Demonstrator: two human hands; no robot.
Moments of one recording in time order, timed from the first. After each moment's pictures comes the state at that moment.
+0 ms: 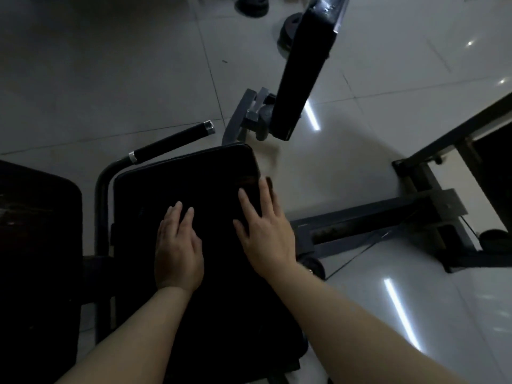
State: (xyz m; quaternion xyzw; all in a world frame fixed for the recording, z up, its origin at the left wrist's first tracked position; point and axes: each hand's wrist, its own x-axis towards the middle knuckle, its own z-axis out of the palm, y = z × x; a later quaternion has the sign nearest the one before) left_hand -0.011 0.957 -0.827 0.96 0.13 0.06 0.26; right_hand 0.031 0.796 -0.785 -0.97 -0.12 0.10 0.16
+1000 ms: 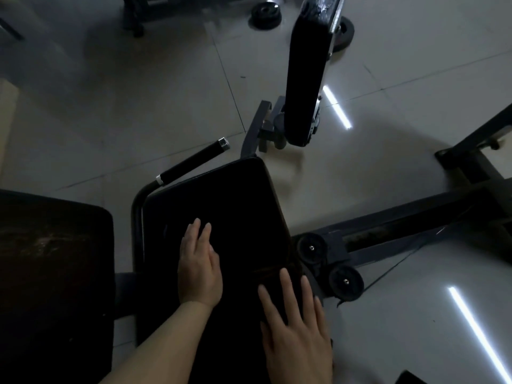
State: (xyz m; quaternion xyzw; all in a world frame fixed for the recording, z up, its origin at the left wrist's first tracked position) left_hand -0.015 0.955 -0.828 0.96 0.14 0.06 0.25; right_hand -0.101 0.780 -0.795 -0.98 -0.06 0.06 0.18
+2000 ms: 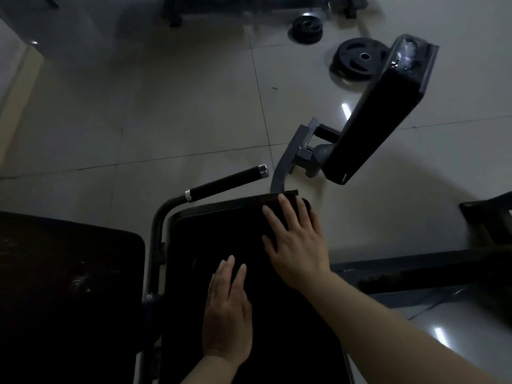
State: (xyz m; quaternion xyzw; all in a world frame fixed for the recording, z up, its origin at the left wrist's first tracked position) left_hand -0.014 0.962 -0.840 0.95 0.10 0.09 0.27; right_hand 0.123 0.844 -0.786 -0.97 -0.21 0.11 0.08
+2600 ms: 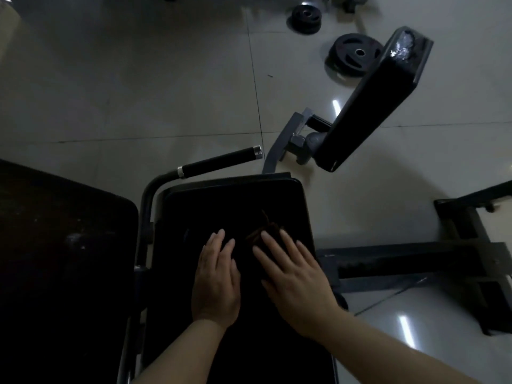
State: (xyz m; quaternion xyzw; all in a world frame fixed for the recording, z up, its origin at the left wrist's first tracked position) left_hand -0.014 0.961 -0.839 0.94 0.12 0.09 0.30; right_hand 0.037 0.797 -0.782 -0.92 -0.36 0.14 0.05
